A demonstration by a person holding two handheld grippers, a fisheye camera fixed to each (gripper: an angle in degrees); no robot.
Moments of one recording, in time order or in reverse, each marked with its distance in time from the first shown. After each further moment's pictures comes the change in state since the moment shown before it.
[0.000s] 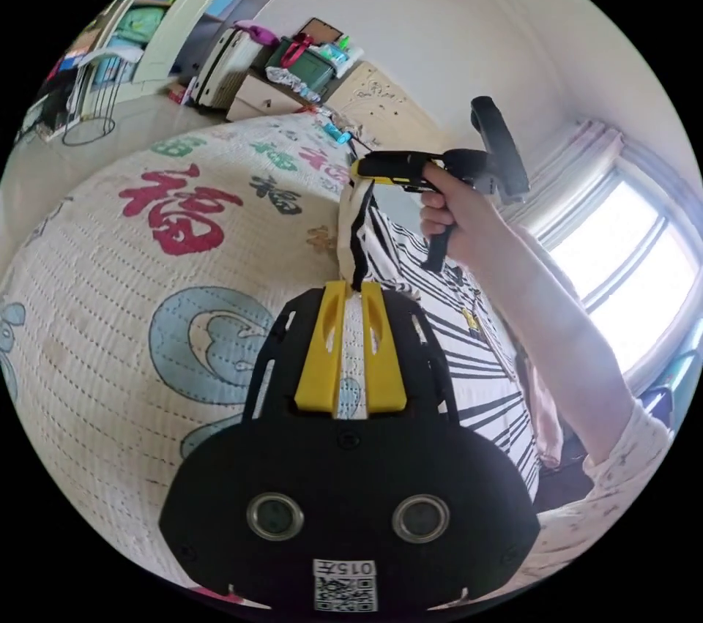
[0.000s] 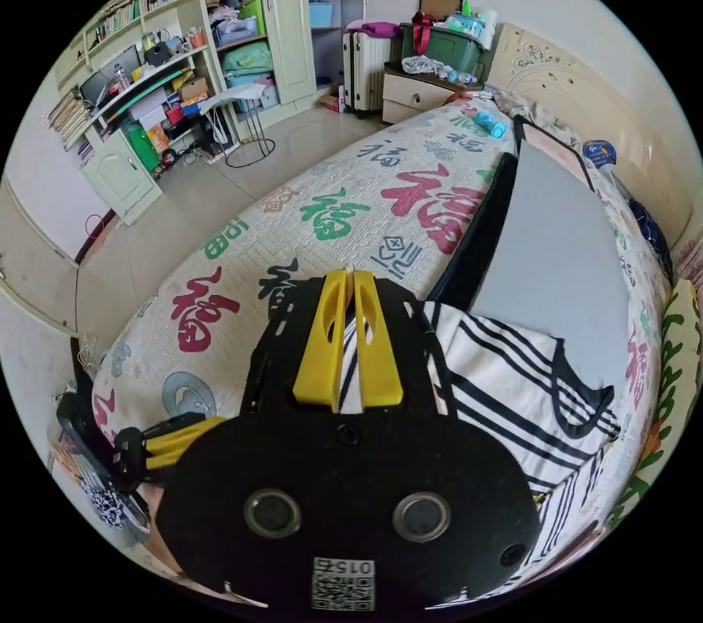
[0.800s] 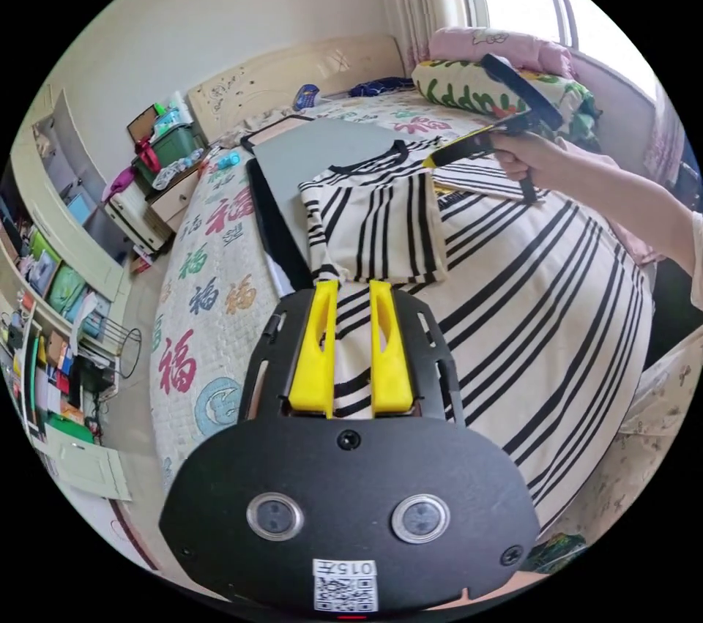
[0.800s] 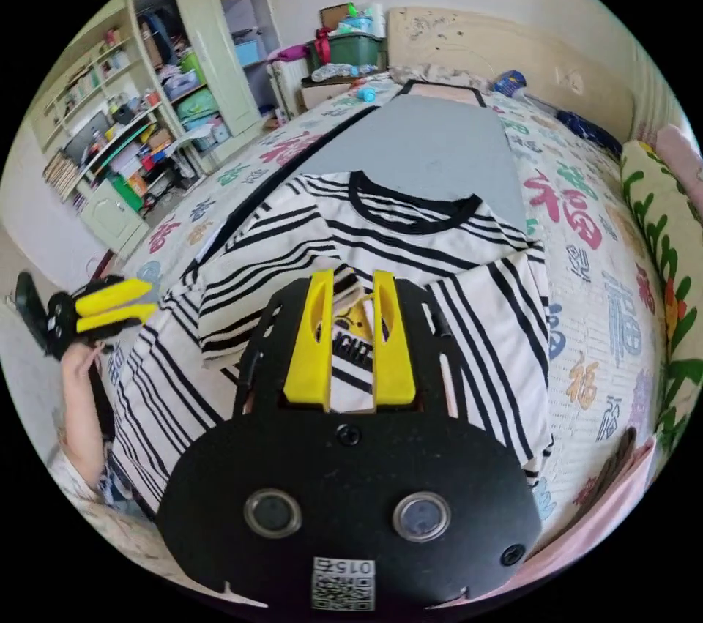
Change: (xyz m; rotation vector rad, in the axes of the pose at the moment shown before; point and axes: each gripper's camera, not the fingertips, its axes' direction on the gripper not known) left arm 0.448 -0.121 -0.008 -0.282 -0.364 0.828; right arm 0.300 0.338 -0.193 0.067 -0.017 0.176
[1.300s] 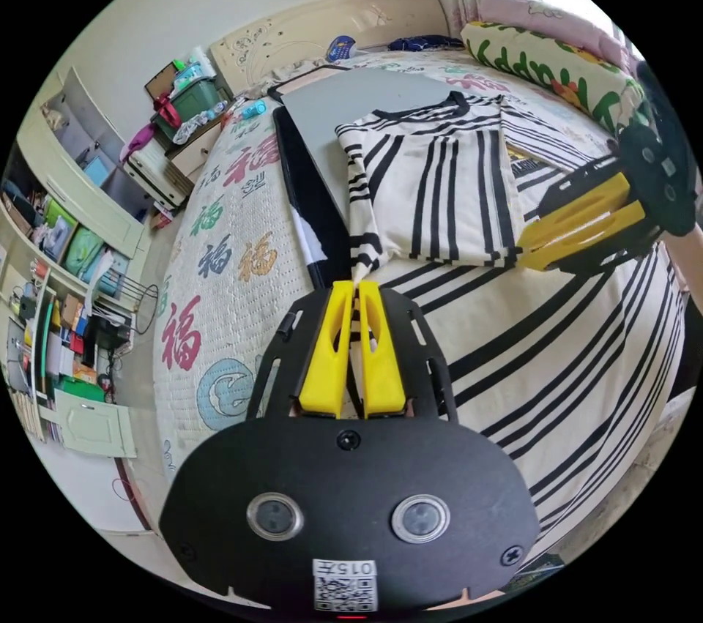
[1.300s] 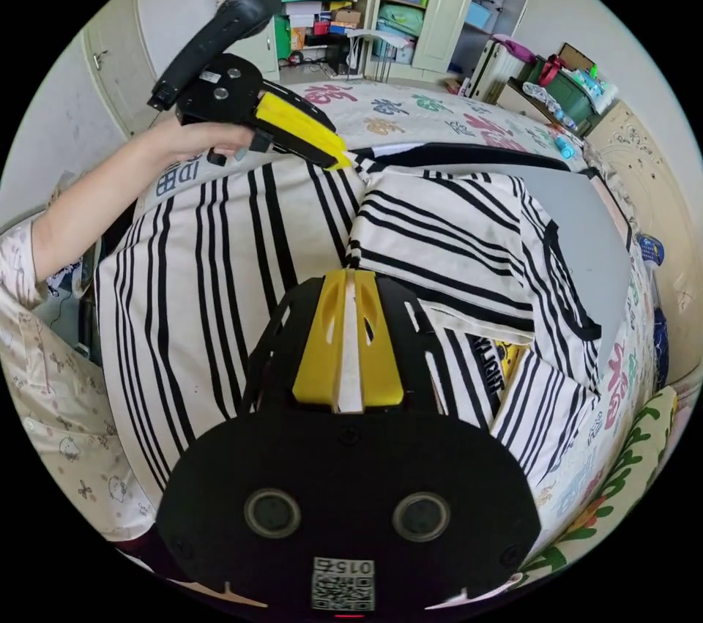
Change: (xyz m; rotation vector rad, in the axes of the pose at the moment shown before) left arm -0.094 -0.079 0.026 -0.177 -0.091 -0.089; right arm -0.203 0.085 -0.034 -0.198 -0.121 -0.701
